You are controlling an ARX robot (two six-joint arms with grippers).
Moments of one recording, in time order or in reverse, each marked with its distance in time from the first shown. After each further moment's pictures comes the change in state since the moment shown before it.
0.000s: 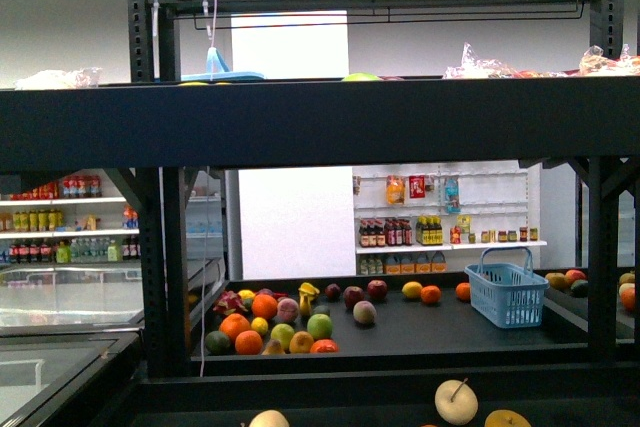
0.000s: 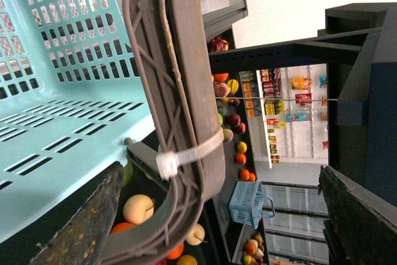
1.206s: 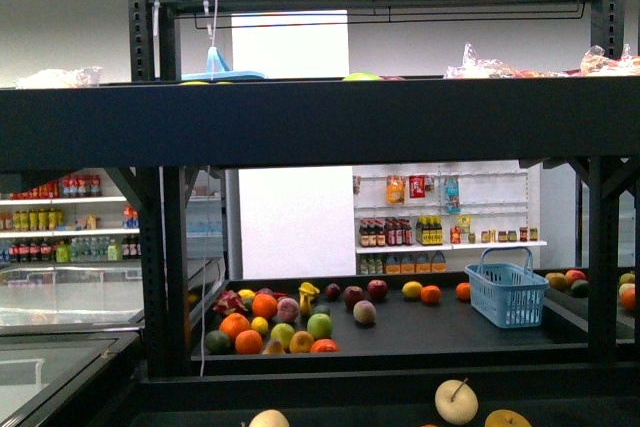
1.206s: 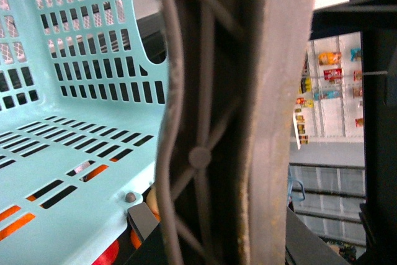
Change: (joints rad) left arm -0.090 0.037 0.085 -0.113 -0.050 0.135; right arm 0.000 0.000 0.000 0.000 0.000 0.000
